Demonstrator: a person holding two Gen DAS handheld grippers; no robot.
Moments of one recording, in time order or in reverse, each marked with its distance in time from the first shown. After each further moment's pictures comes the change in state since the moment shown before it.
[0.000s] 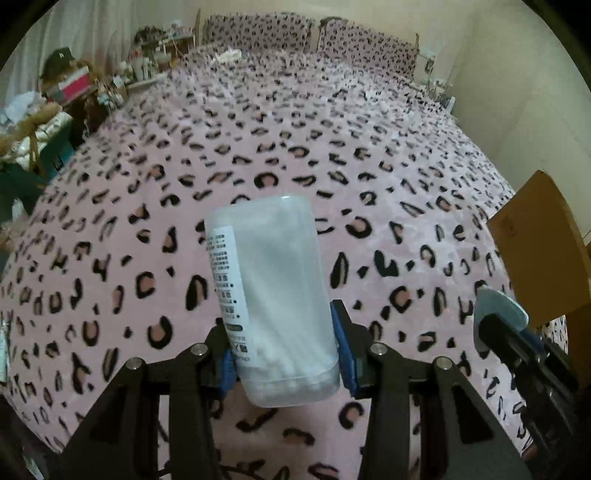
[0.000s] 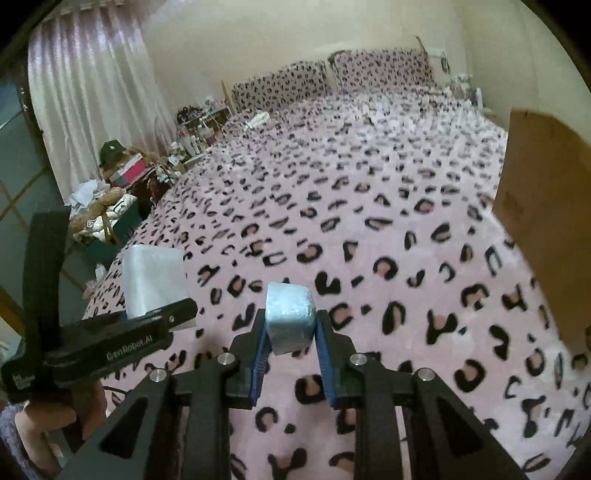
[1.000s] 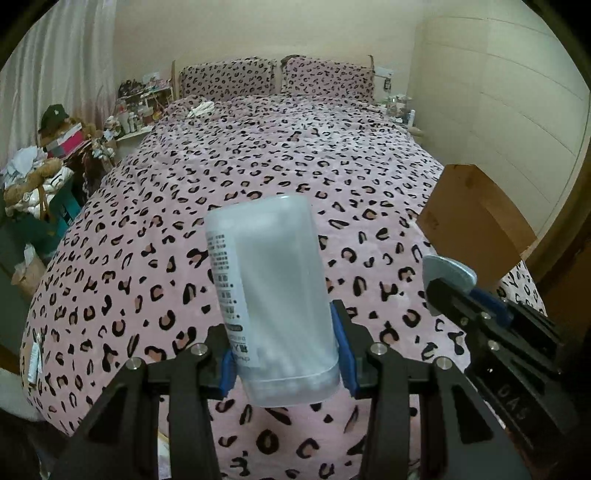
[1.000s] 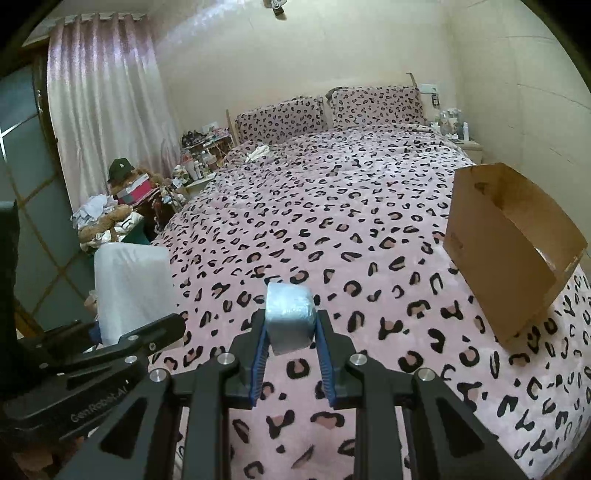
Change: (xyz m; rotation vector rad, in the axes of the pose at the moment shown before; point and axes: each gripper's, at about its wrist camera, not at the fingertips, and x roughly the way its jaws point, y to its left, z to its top) left arm -0.139 -0.082 -0.042 0.124 -0.132 -0.010; right arm -0.112 0.000 -0.006 -0.027 -0.113 -0.038
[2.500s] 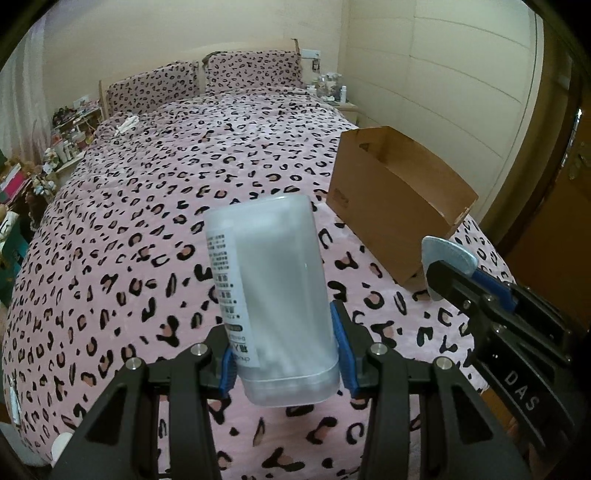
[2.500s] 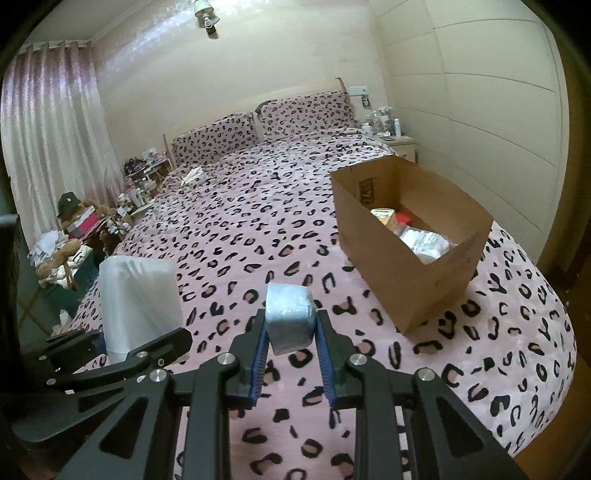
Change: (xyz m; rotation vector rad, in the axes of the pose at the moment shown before) left arm 0.024 -0.132 0.005 0.184 0.042 -0.159; right arm -0.058 -0.103 -0.003 0.129 -0.046 -0.196
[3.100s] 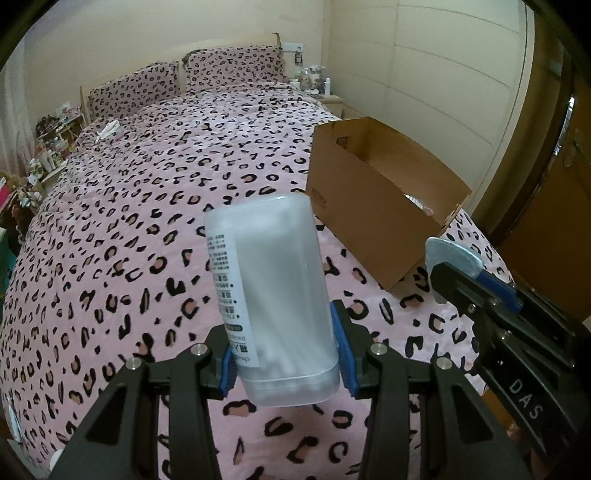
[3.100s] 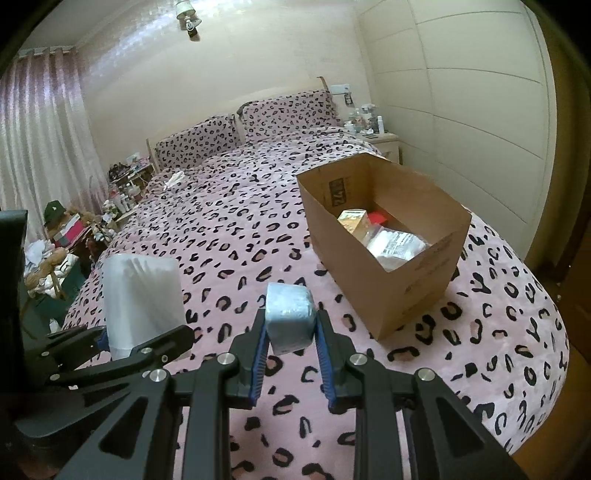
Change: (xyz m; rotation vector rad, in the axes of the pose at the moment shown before) left arm 0.032 -0.028 0.021 0.051 0.026 -0.036; right arm 0.010 -0.034 0.009 0.033 -0.001 -0.047
